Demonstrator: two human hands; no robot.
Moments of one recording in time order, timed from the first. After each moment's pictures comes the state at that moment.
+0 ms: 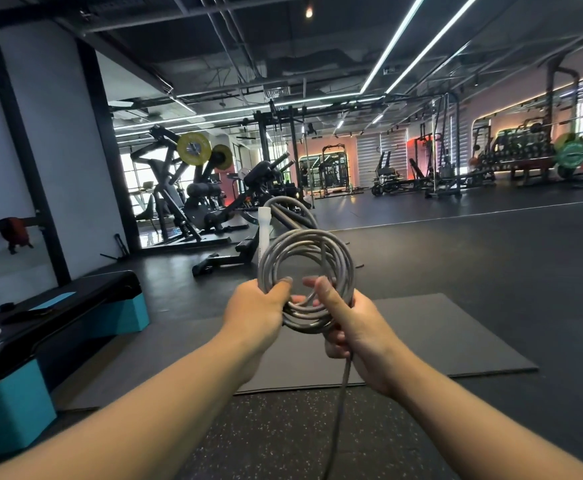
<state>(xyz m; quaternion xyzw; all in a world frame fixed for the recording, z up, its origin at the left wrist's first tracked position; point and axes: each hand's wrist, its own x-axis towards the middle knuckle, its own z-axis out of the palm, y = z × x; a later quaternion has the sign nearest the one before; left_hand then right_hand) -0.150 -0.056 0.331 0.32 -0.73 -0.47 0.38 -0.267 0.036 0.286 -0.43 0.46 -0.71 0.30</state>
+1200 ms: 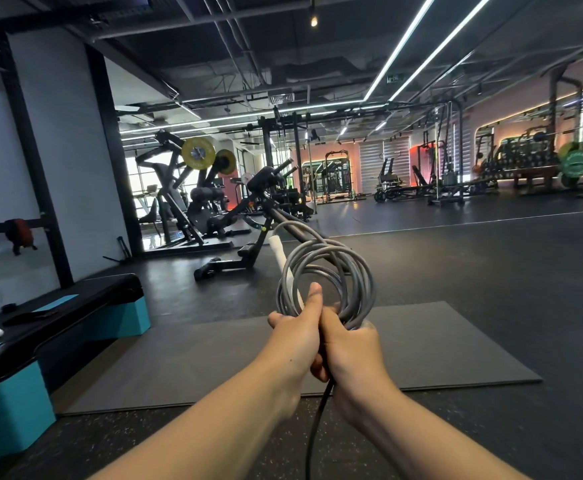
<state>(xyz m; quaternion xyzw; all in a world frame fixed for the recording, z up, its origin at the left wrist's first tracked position) -0.162 -0.002 0.322 0.35 -0.62 -0.63 0.30 -0.221 0.029 0.292 -0.21 0.49 -0.81 0.25</state>
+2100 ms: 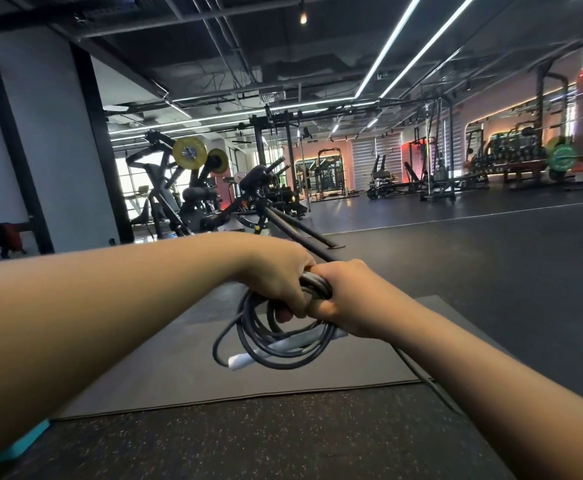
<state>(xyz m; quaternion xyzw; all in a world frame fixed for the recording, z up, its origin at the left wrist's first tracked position) -0.167 -0.039 0.433 0.19 -0.98 -0.02 -0.06 -0.272 0.051 0.352 -0.60 0.73 -0.33 -0.08</state>
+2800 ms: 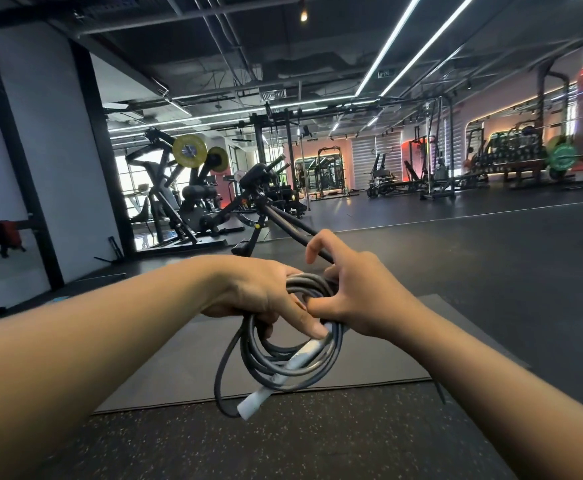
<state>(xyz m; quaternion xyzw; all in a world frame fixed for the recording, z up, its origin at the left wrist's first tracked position) -0.143 -0.058 0.406 0.19 -0.92 -0.35 -0.07 -0.275 0.060 0.348 -0.62 0.65 -0.43 -0.07</state>
